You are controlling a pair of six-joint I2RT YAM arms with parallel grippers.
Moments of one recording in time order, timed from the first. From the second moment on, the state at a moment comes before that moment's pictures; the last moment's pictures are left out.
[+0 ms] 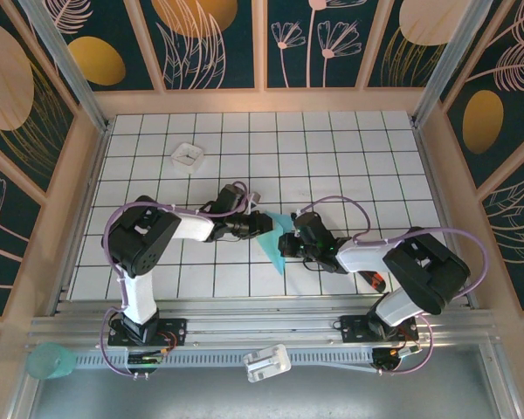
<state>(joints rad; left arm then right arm) -0.63 1.89 0.85 0.28 0.57 -0.87 0.78 1.50 0.48 0.25 -0.10 0.75</state>
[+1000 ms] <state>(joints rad) -0.25 1.46 0.73 0.14 0.45 -0.85 1.03 1.84 1.23 -1.05 0.93 0.72</state>
